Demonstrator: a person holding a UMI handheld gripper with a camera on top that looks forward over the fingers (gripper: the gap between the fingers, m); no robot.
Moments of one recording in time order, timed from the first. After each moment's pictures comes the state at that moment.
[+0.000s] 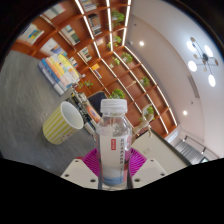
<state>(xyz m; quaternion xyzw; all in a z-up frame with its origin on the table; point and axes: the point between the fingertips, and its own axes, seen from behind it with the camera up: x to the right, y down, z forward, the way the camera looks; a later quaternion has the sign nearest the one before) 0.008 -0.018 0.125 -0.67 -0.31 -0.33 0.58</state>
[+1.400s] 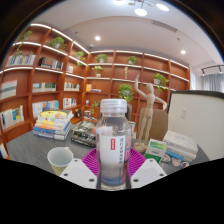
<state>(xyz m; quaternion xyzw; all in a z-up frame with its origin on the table) 0.007 0.041 0.132 -0.77 -0.13 0.03 0.62</state>
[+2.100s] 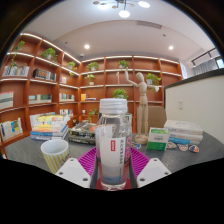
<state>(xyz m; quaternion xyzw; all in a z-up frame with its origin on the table) 0.015 0.044 0.084 -0.75 -0.07 0.06 0.66</state>
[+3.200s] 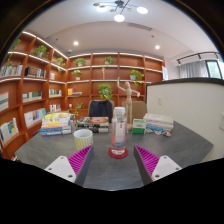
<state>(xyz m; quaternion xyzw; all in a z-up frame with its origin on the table) 0.004 -0.147 0.119 -0.78 0.00 -0.01 0.63</state>
